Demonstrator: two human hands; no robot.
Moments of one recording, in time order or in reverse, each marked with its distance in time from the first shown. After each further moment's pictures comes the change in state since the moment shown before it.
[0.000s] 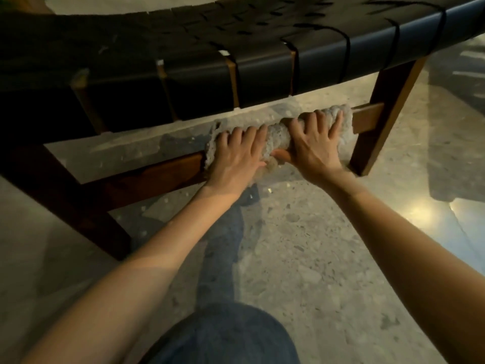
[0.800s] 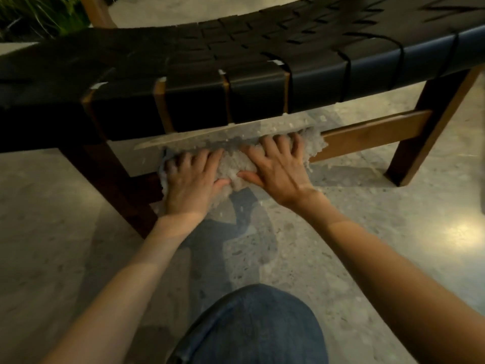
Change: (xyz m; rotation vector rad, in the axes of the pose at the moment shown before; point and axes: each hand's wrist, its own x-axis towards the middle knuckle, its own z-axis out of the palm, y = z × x) left_hand -0.086 -0.082 -0.001 -0.283 -0.270 -0.341; right_hand -0.004 -0.108 -0.002 0.006 -0.019 -0.276
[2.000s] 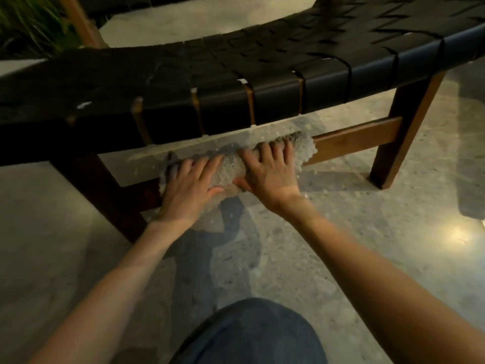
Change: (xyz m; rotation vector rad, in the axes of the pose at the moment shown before) left_hand 0.007 0.010 -0.006 -0.019 0.077 0.169; right_hand -0.006 0.004 -0.007 0.048 -0.024 0.125
